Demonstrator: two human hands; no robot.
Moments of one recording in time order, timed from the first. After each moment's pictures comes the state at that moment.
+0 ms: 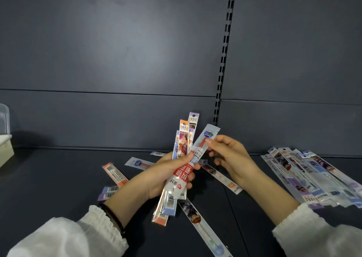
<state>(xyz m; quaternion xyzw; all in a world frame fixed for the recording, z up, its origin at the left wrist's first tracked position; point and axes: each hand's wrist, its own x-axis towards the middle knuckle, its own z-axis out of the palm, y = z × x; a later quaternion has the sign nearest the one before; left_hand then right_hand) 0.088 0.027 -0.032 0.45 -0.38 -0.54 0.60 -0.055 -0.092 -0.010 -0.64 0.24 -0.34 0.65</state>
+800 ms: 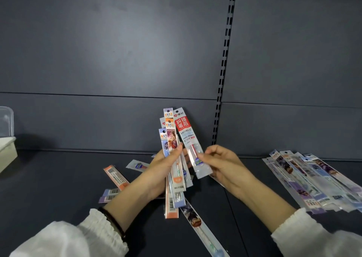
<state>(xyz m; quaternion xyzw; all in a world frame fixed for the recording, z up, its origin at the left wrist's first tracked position) 0.089 0.024 -0.032 0.46 -0.32 -0.44 0.70 -0.050 -0.083 -0.019 -0.59 0.21 -0.29 0.72</state>
